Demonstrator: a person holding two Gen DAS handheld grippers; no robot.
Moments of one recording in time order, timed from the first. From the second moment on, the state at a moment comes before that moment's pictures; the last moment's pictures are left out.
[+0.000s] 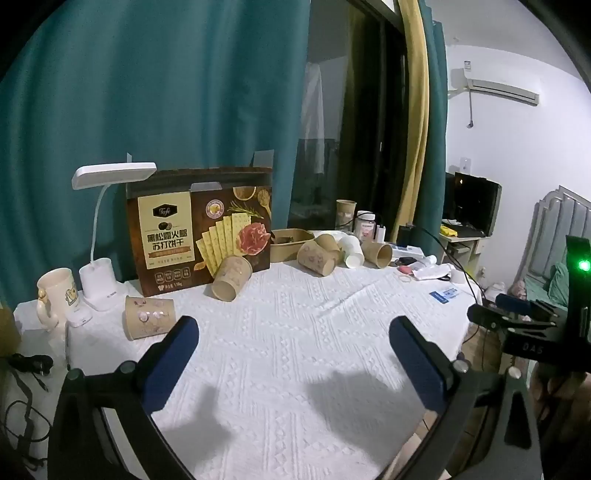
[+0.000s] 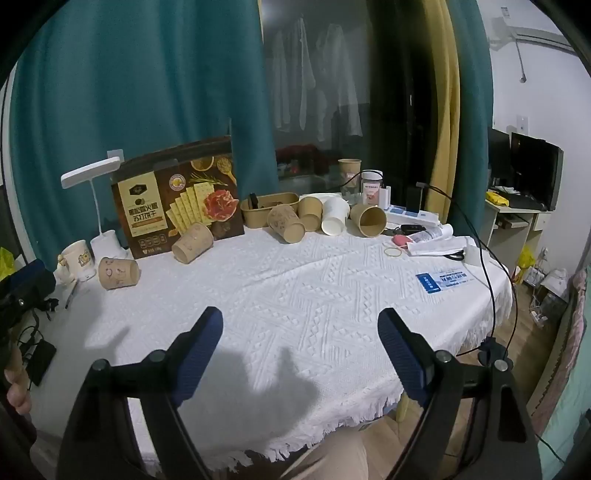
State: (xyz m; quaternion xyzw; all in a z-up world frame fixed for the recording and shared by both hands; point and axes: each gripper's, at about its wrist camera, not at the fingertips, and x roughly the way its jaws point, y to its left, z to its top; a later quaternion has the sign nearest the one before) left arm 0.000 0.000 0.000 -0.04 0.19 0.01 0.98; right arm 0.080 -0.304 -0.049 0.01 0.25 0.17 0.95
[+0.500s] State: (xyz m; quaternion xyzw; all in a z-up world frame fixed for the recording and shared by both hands) left arm 0.001 0.001 0.005 -0.04 0.19 0.01 0.98; right arm 0.079 -0.303 -0.048 0.01 0.25 0.17 0.95
